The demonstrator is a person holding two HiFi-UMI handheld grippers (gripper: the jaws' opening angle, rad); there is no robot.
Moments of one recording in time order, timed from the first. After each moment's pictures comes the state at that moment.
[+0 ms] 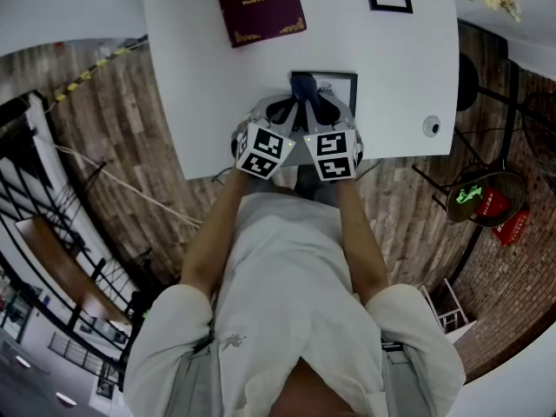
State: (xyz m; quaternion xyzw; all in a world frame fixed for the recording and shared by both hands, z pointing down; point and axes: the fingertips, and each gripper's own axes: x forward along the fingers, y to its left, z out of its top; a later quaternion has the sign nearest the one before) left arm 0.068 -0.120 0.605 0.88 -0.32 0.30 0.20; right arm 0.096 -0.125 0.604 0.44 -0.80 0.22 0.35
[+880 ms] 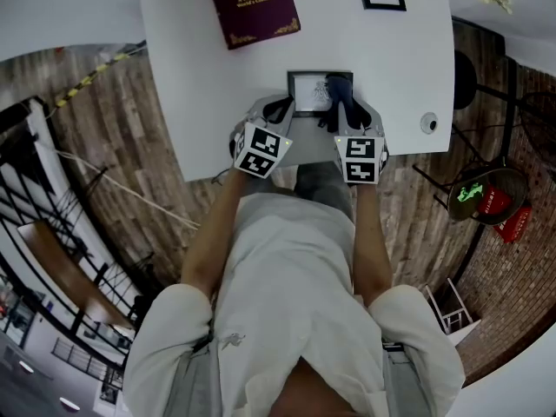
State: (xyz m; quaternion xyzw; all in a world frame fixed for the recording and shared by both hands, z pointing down) left arm 0.067 -0.121 0.607 0.88 -0.33 0.30 0.20; right arm 0.181 -0.122 0.596 0.50 -0.75 0.21 0.37
